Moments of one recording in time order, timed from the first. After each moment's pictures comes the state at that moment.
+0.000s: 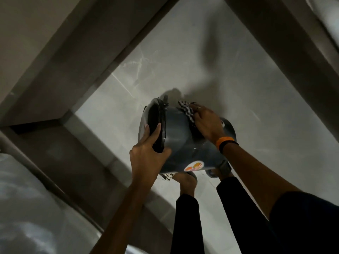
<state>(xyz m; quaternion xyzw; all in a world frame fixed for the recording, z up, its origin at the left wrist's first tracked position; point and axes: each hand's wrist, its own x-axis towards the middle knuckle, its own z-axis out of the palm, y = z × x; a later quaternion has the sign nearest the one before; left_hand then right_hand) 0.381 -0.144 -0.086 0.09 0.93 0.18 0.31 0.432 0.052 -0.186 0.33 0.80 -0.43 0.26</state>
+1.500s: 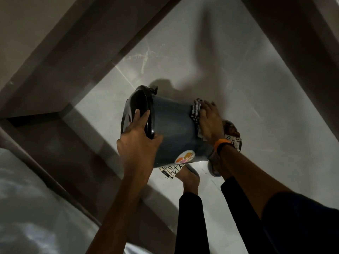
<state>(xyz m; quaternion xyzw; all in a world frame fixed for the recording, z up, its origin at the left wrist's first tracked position) 0.334 -0.149 -0.065 0.07 0.96 0.15 0.24 0.423 0.021 -0.200 0.44 0.76 -0.43 0.21</state>
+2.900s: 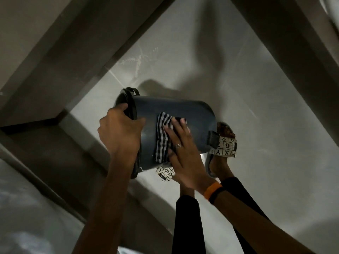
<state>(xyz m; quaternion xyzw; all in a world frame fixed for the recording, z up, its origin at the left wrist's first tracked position) 0.287 -0.115 -0.056 -0.04 0.96 0.12 0.23 0.463 -0.053 -0.138 0.22 0.83 -0.50 0.09</state>
